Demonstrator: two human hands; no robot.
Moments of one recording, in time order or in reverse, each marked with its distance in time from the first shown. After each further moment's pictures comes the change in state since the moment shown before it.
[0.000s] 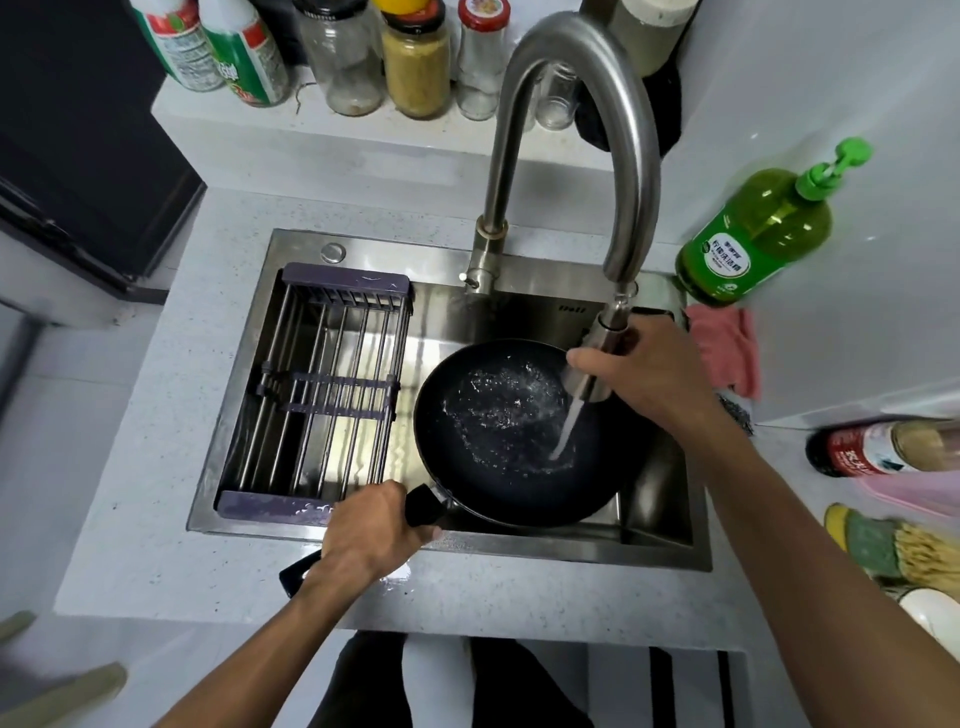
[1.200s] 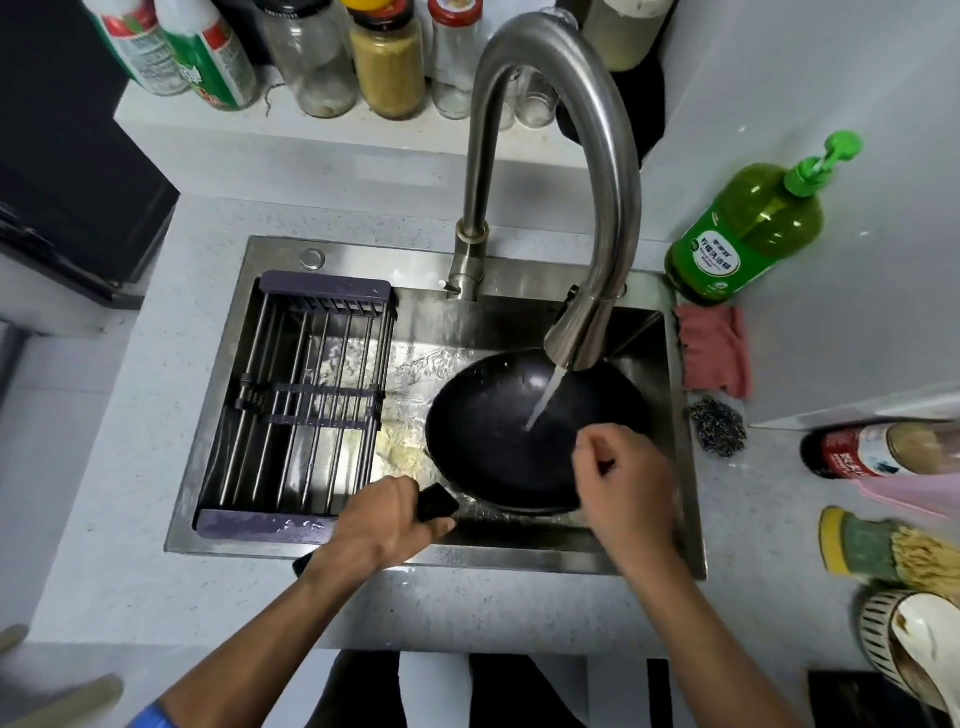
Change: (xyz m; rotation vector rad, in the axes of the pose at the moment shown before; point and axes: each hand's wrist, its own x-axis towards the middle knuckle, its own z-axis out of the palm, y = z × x) left_hand 0.022 0.031 -0.013 0.029 -0.111 0.081; right_hand -0.073 0.045 0.059 -0.029 0.284 0.013
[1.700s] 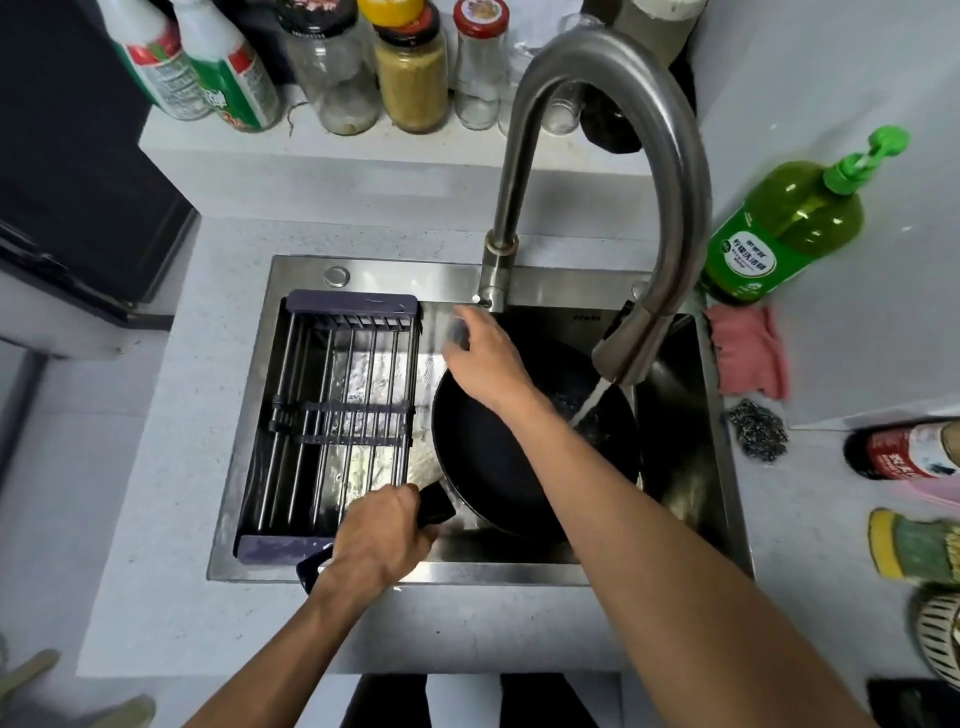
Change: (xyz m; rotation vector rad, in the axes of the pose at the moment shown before) left_hand 0.003 -0.039 -0.018 0.288 0.180 0.020; right_hand 0.114 -0.128 0.122 0.235 -0.524 0.045
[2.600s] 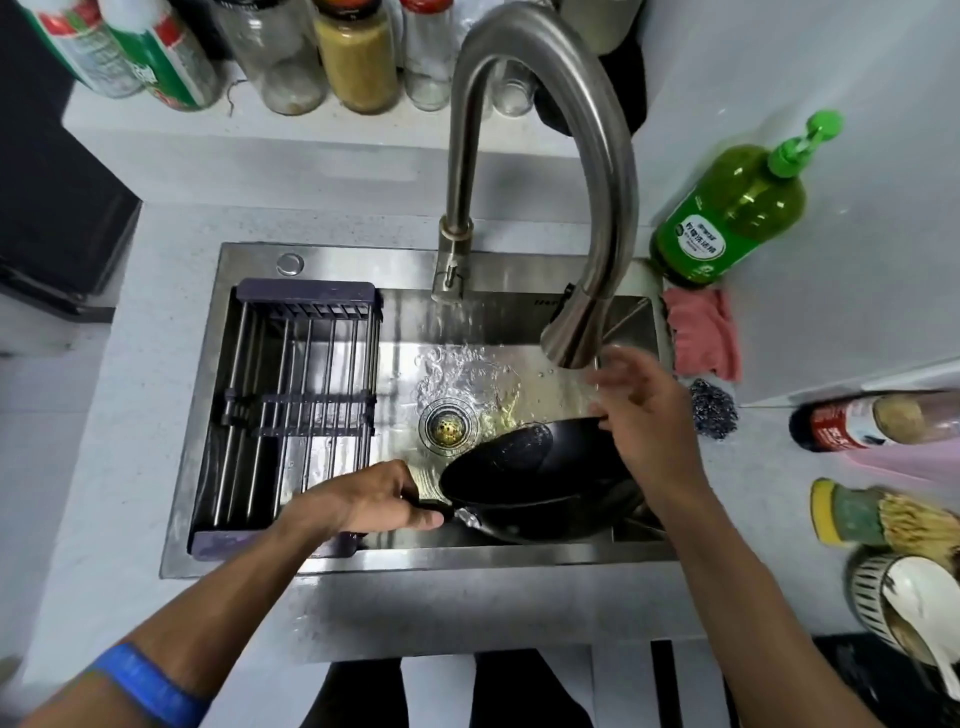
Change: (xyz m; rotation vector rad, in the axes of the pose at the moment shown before) left_hand 0.031 0.011 -0.022 -0.556 -0.625 0.106; right_hand -0.134 0.077 -0.113 0.354 0.431 0.124
